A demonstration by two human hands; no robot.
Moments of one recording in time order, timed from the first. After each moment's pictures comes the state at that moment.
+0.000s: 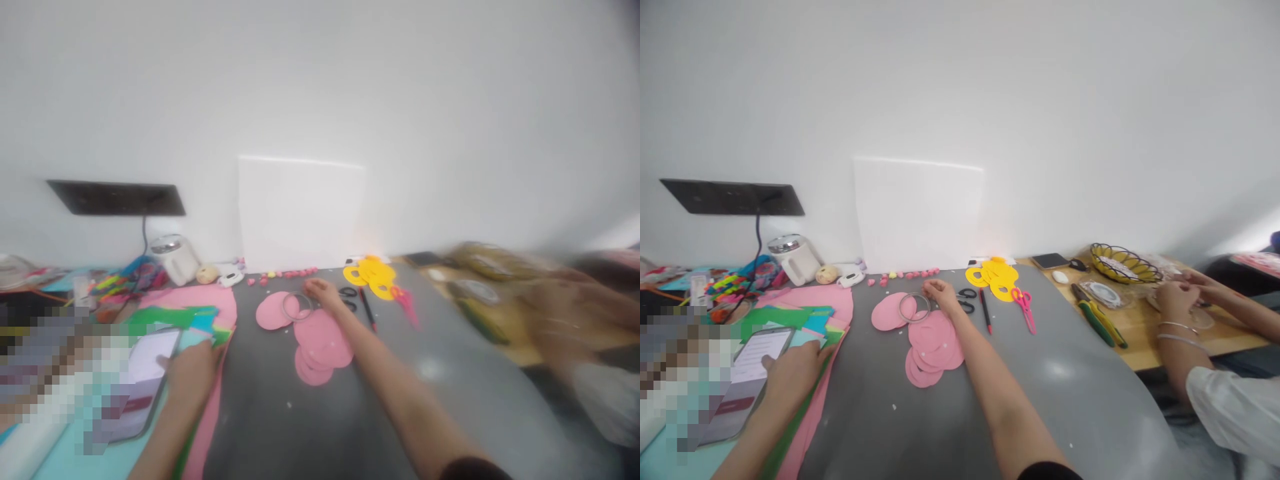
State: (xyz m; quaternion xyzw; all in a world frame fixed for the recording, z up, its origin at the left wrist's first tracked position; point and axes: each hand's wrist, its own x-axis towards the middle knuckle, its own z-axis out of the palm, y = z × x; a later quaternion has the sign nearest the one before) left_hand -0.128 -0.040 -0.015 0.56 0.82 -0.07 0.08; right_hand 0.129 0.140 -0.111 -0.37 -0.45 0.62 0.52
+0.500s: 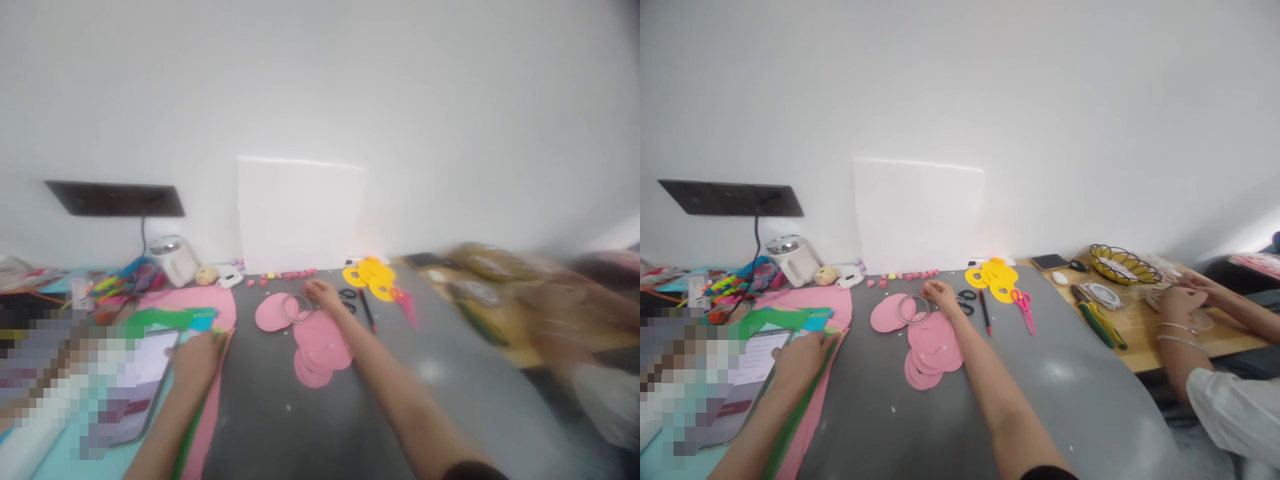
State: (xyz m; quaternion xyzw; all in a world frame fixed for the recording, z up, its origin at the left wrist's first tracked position) left_hand -0.128 -0.021 -0.015 0.56 0.83 -0.04 0.07; right_hand 0.129 0.140 -0.111 -0.38 -0.45 0.62 0.52
